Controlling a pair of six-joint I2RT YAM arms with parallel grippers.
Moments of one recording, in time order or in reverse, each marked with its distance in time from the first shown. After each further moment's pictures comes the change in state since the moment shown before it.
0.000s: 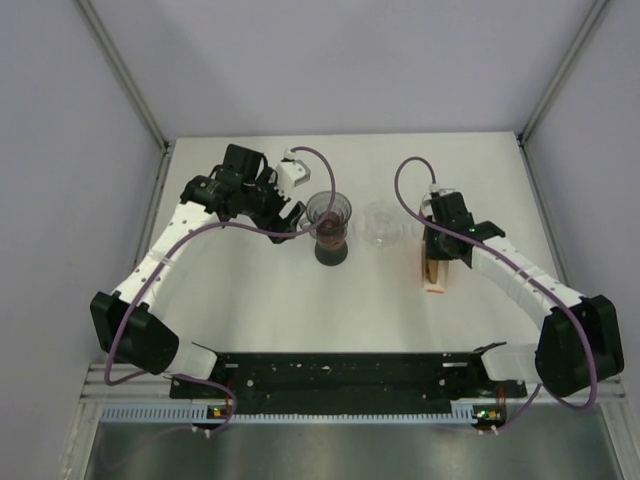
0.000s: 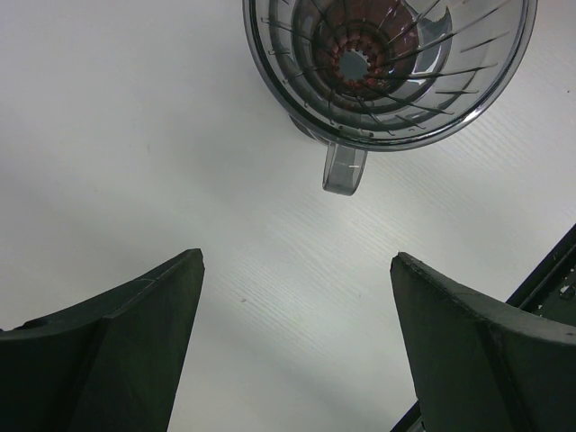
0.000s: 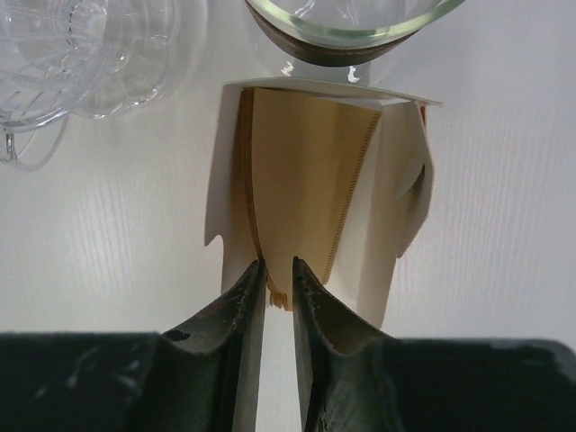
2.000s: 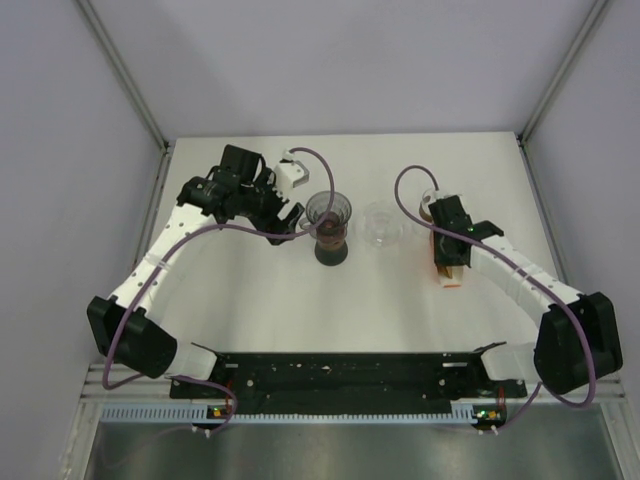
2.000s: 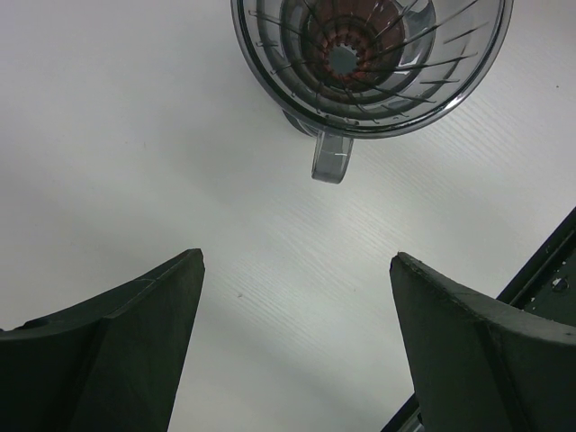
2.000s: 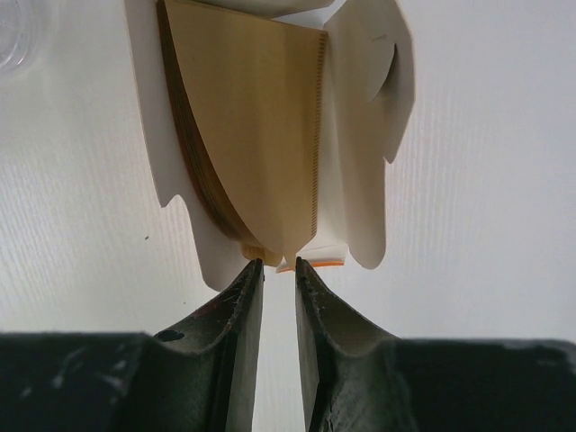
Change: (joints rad) left arm 0.000 -0.018 0.002 -0.021 0.009 0.003; right arm 0.000 0.007 0.000 -0.109 0.172 -0.028
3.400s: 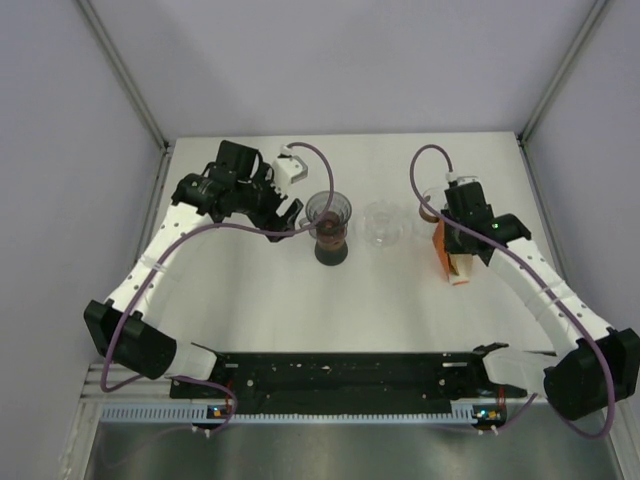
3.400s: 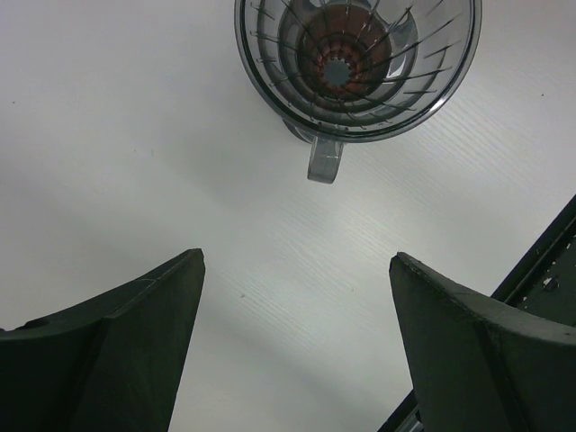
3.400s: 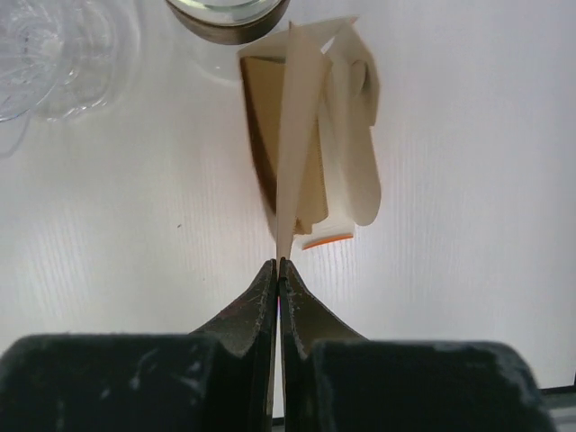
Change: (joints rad) left arm 0.000 -0.008 0.045 -0.034 0.008 0.001; right arm -0.012 -0.106 0.146 -0.136 -0.006 -0.027
